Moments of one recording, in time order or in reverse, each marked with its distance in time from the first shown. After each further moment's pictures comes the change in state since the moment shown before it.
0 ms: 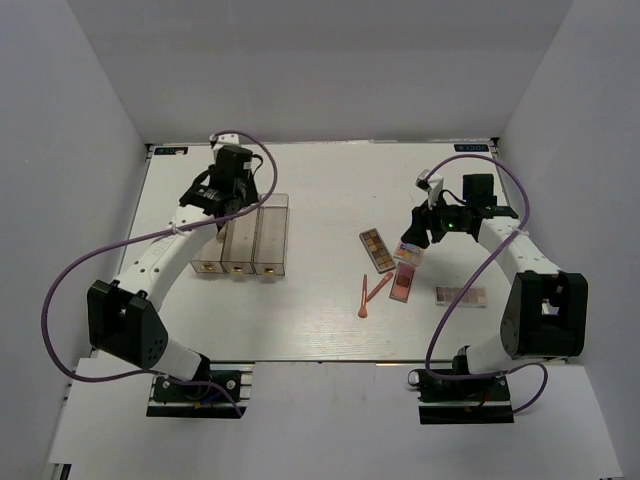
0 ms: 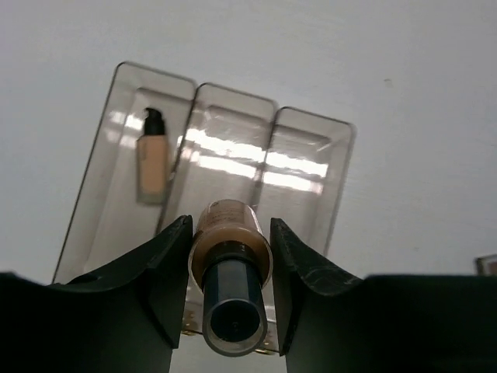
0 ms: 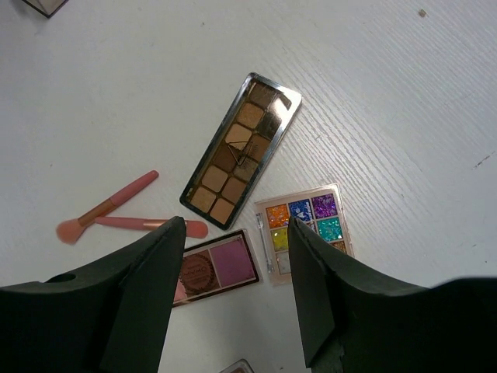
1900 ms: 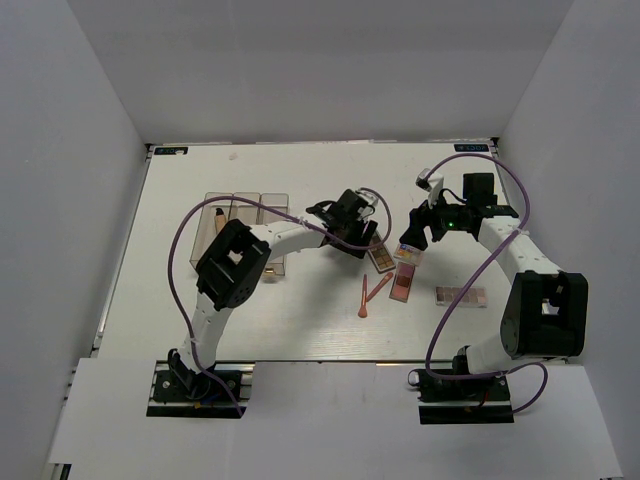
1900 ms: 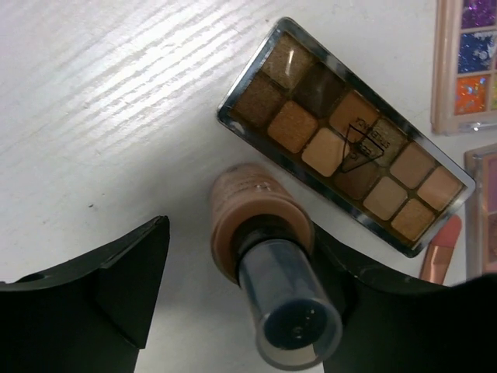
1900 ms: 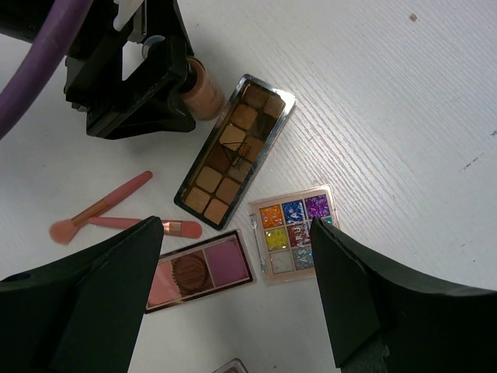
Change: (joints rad) left arm -0.396 0.680 0.236 0.168 0.388 0.168; right arm 0.000 0.000 0.008 0.000 0.009 -0.010
